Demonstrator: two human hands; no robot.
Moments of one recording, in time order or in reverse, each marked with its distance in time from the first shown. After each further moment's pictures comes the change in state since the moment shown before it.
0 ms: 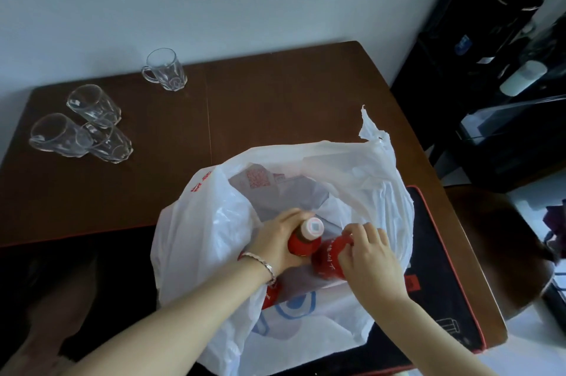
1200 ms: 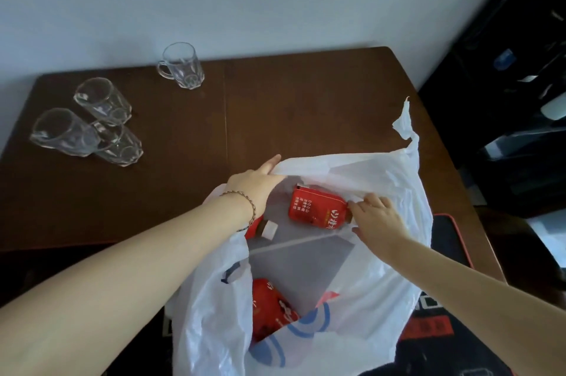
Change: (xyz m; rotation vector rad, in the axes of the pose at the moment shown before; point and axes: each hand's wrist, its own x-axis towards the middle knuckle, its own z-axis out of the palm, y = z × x) left_hand 0.074 -0.040 -0.106 0.679 -0.207 -0.235; right_hand 0.132 0.006 0.023 -0.639 -0.302 -0.355
